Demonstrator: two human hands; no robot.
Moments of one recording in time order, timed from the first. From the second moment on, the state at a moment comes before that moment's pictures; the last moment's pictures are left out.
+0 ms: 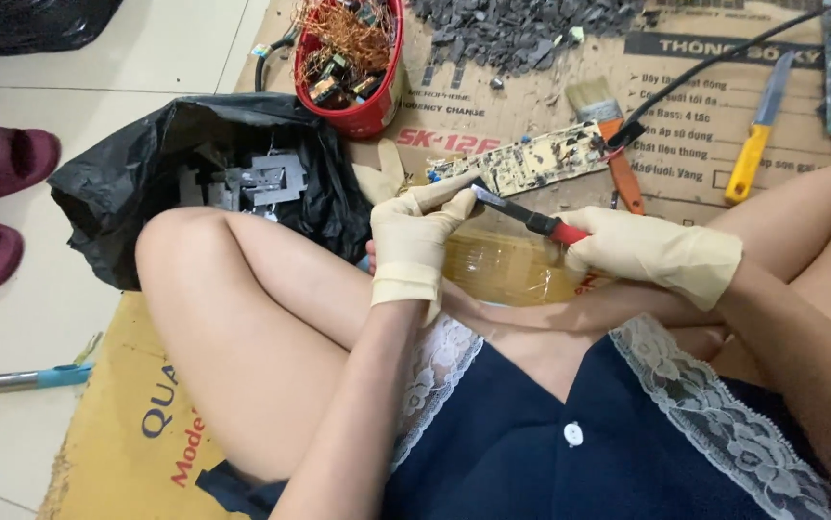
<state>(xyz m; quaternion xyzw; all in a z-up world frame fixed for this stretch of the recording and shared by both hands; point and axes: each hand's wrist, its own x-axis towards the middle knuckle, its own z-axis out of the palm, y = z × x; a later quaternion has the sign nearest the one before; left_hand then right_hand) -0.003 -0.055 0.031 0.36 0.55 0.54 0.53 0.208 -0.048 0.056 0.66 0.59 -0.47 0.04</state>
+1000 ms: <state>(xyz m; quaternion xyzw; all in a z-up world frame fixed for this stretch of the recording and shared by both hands) 0.030 -0.065 0.026 0.14 0.59 0.55 0.58 0.183 -0.058 0.058 0.55 0.52 -0.55 -0.36</state>
